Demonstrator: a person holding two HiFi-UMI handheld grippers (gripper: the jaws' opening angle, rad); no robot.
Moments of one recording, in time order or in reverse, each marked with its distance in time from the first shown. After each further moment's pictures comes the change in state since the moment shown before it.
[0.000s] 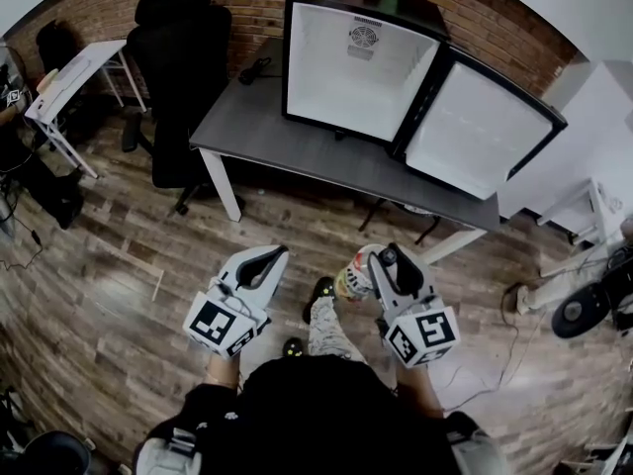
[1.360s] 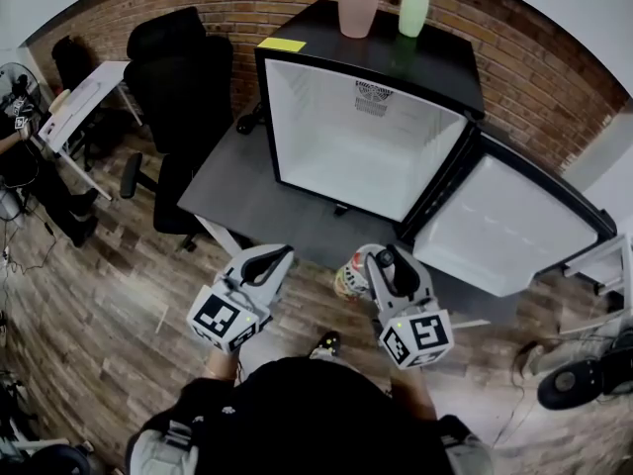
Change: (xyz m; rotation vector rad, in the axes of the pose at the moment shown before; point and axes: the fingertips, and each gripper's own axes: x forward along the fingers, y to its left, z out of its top) left arm 0.245 0.161 -0.011 0.038 0.120 0.077; right arm 0.232 -0.194 0.028 0.031 -0.067 0.094
